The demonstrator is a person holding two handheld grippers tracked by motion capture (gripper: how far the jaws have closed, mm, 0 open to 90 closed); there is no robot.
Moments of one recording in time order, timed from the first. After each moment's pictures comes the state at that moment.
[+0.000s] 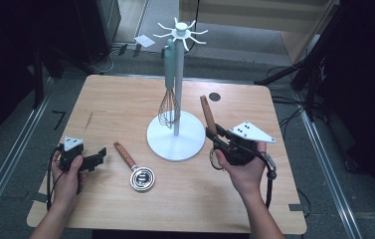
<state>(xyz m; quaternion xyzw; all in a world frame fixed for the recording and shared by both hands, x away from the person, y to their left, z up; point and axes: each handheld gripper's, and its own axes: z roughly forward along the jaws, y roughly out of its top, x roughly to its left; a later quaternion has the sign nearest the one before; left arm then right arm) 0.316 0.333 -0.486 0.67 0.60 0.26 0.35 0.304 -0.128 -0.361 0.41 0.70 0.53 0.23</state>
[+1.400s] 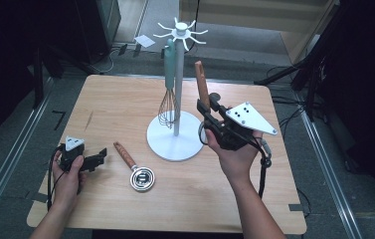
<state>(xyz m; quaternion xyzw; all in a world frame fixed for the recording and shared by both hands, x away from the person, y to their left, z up) 0.317 0.331 -0.486 0.68 0.60 0.26 0.35 0.303 -0.097 -0.298 0.36 0.63 0.61 0.30</state>
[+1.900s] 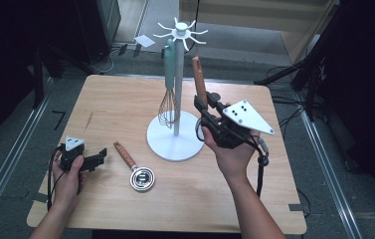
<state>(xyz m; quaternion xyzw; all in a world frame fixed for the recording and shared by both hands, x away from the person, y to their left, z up) 0.317 0.331 -0.486 0.67 0.60 0.26 0.35 0.303 -0.090 -0.291 0.35 0.62 0.62 0.32</state>
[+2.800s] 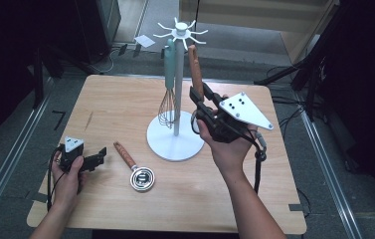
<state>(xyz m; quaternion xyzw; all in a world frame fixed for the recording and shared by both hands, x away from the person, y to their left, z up) 0.314 0.330 -0.485 0.67 0.59 0.28 0.36 0.303 -0.078 -0.271 0.34 0.61 0.64 0.33</state>
